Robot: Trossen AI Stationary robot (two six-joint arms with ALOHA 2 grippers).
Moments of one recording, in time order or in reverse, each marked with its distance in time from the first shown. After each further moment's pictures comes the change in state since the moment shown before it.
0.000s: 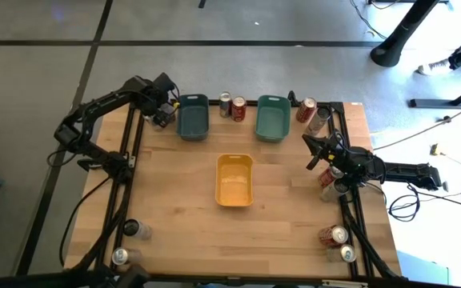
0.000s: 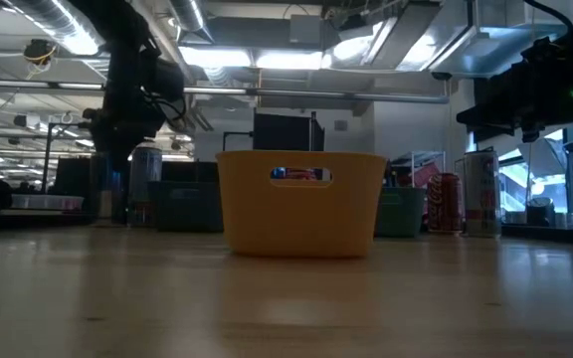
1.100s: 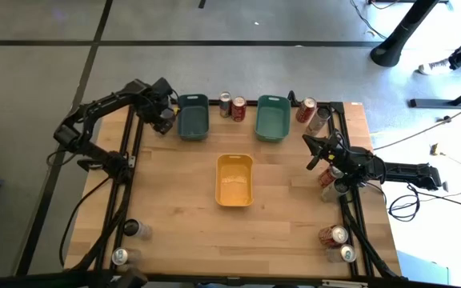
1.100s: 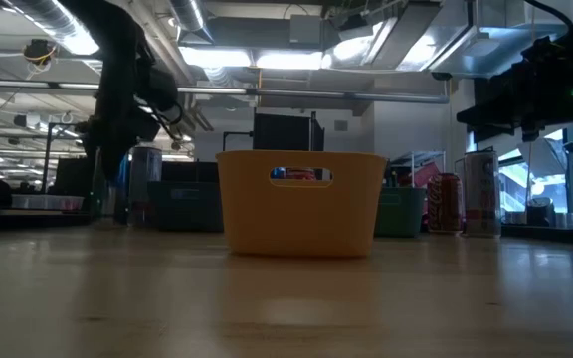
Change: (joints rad) left arm 0.000 -0.036 -0.054 -0.019 0.161 0.019; right arm 0.000 0.000 0.000 0.014 0.000 -0.014
